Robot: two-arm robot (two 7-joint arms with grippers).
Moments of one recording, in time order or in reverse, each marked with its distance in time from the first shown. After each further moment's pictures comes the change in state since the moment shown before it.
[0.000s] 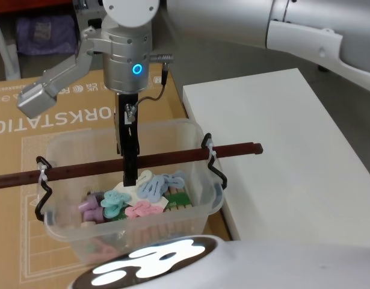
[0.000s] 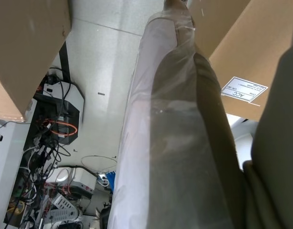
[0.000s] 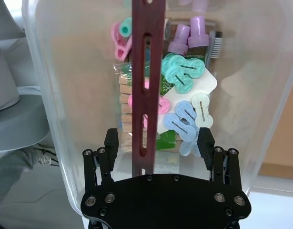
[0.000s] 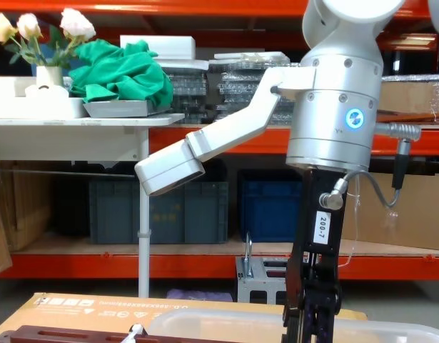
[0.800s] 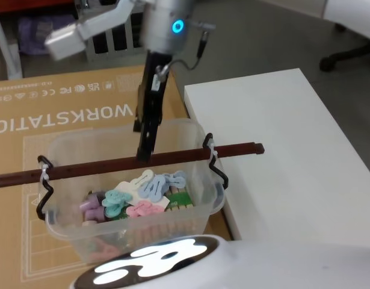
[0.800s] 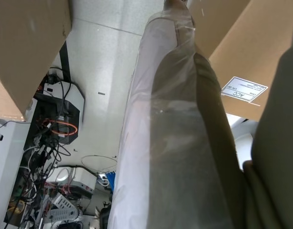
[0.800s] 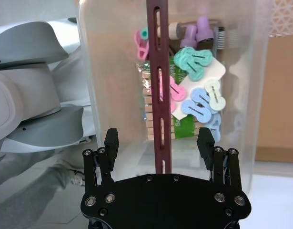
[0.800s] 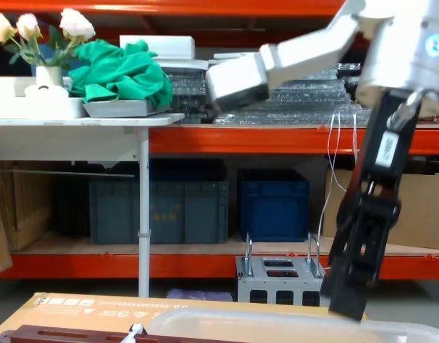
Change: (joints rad) left arm 0.000 0.000 0.000 0.000 0.000 0.000 0.000; right arm 0.035 0.171 0.074 -0.089 0.207 0.045 0.040
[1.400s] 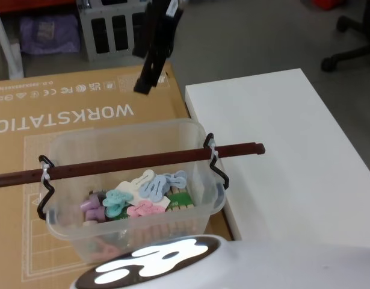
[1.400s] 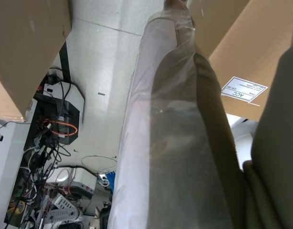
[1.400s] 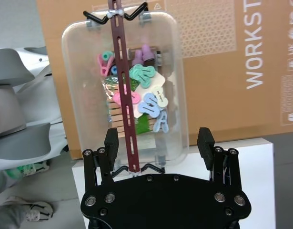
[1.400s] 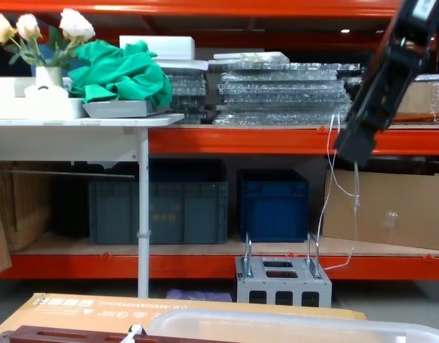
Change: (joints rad) left arm 0.000 0.000 0.000 0.000 0.000 0.000 0.000; right arm 0.107 0.170 0.121 -0.228 -0.115 0.086 -0.090
